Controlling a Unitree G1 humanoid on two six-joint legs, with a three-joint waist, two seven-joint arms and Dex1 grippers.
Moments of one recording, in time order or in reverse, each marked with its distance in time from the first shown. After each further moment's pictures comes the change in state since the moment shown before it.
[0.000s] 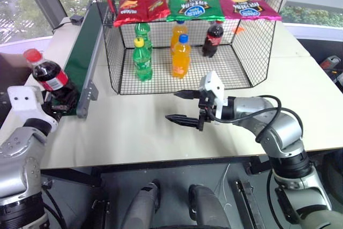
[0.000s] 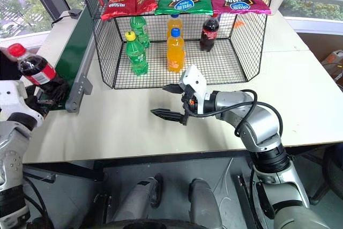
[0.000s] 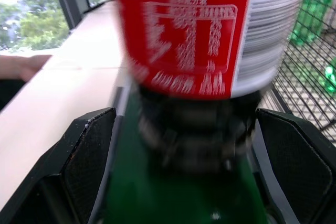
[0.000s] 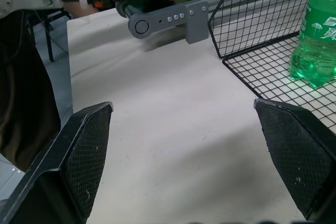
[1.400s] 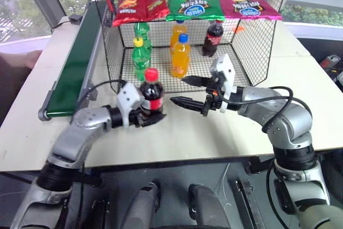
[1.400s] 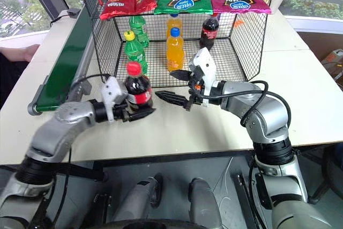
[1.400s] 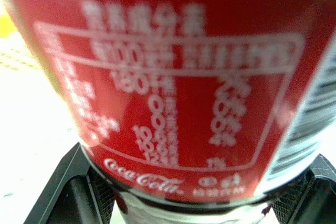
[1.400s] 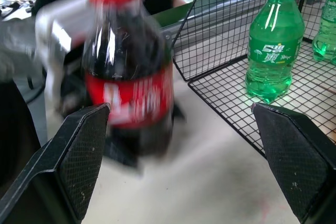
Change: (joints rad) left arm -0.277 0.044 -0.717 0.048 0.047 -0.107 -0.504; right arm -0.076 0.008 -0.106 0.034 0.088 0.089 -0.090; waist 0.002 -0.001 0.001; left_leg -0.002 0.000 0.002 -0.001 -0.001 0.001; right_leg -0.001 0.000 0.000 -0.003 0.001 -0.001
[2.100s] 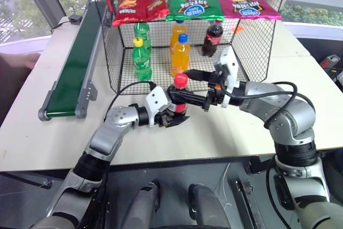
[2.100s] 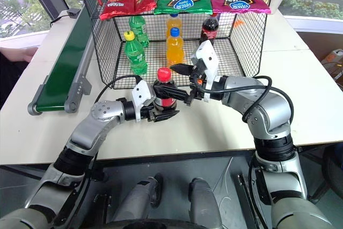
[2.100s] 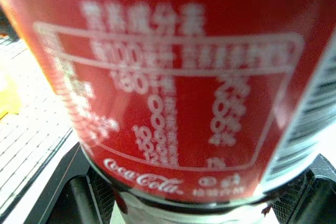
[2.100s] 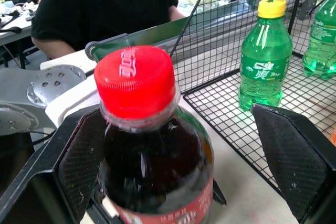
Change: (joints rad) left arm -0.108 -0.191 -0.091 0.142 0.151 -0.111 -0.034; right arm -0.031 -0.001 -0.022 0.005 0.025 0.001 -0.007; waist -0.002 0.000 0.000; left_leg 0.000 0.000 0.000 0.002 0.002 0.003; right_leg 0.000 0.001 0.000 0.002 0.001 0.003
